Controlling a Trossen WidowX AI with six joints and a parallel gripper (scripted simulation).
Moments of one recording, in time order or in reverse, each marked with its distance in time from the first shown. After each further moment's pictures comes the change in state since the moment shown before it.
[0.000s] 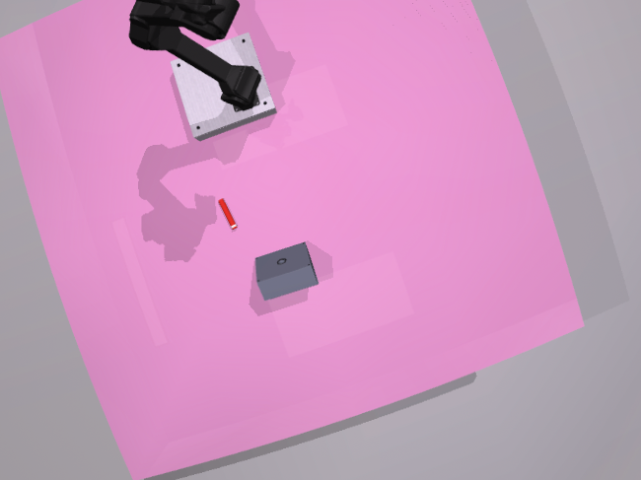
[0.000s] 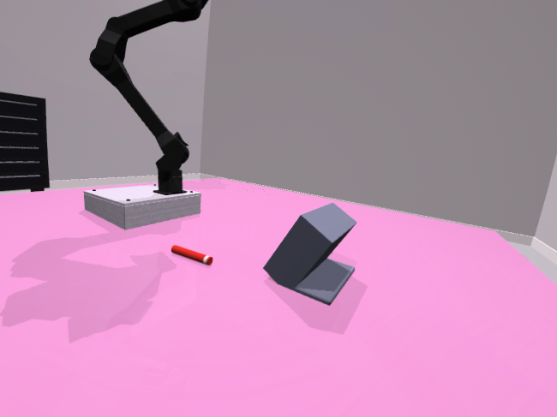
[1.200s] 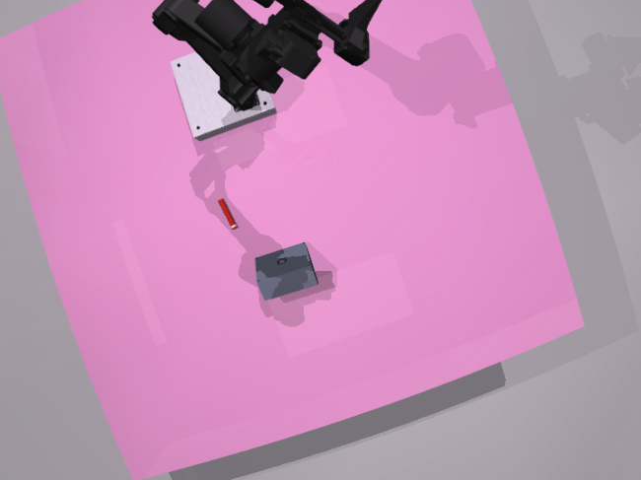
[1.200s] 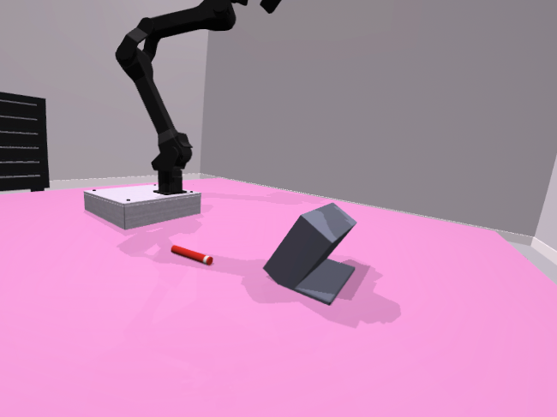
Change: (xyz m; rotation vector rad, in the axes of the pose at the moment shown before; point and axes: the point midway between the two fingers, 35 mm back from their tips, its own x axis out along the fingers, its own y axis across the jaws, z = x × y) arm -0.118 -0.146 0.146 -0.147 -0.622 -0.432
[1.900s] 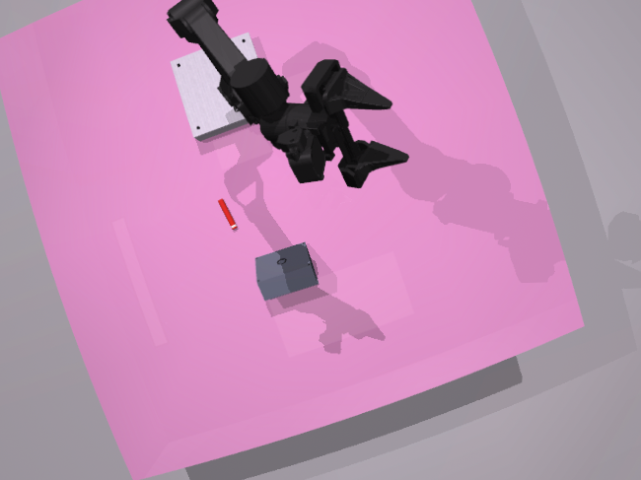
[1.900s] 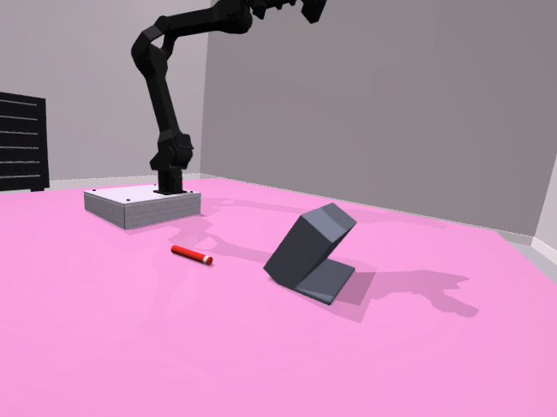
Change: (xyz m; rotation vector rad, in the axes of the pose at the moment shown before) arm -0.067 -0.128 0.107 -0.250 -0.339 -0.476
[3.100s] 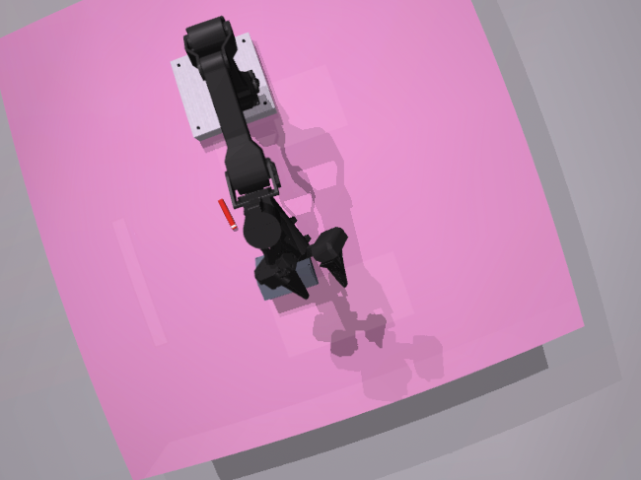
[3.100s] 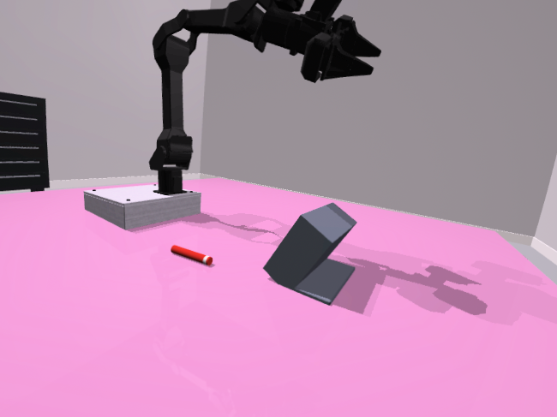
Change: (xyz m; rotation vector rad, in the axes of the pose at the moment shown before) arm -0.156 -0.278 0.097 -0.425 -0.025 -1.100
